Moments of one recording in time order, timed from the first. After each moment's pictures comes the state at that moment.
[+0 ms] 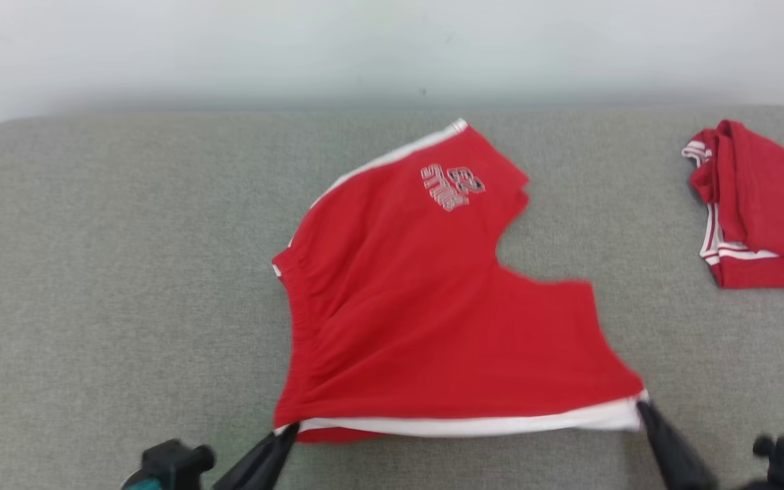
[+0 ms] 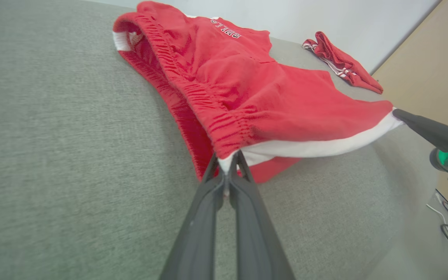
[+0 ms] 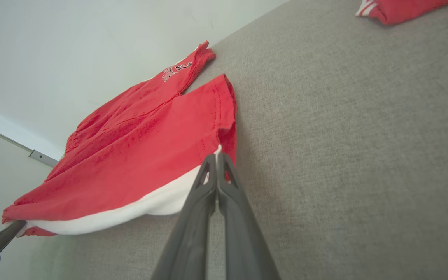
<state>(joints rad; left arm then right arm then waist) -0.25 0.50 -0.78 0.22 -0.85 -0.13 -0.26 0.01 -0.53 0.41 0.17 1.02 0.13 -0.26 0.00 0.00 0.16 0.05</state>
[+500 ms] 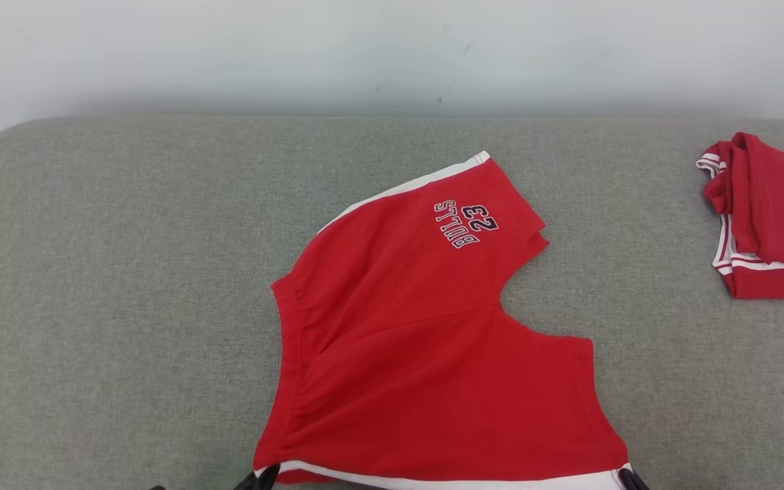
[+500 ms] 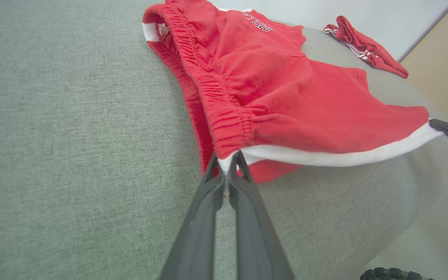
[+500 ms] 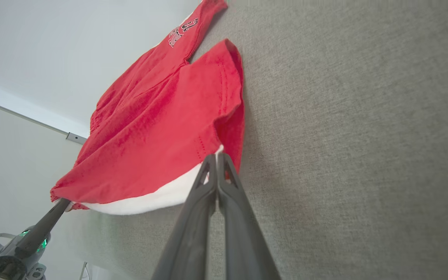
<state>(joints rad) -0.10 0.51 -0.66 0.19 -0.72 -0.13 -0.26 0.20 -0.58 0.50 0.03 1.15 0.13 -0.26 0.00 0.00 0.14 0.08</state>
